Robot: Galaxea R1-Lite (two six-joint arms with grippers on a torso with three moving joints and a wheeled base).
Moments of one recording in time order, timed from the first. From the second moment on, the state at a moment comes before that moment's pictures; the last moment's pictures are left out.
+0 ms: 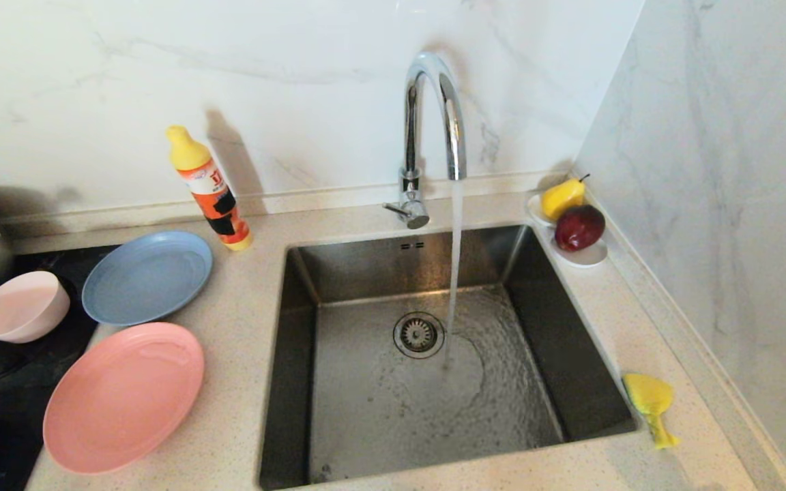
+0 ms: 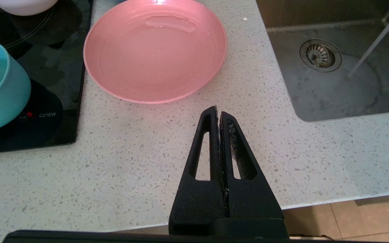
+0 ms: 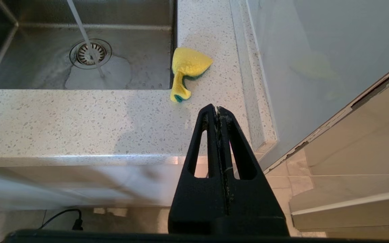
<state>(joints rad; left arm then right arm) 0.01 0.00 -0.05 0.13 -0.03 0.03 0.00 0.00 -0.02 0.04 0.01 -0.04</state>
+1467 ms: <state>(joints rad) 0.01 0.60 -0.65 0.10 -0.54 -0.08 0.00 0.00 -0.02 0.04 0.01 -0.04</state>
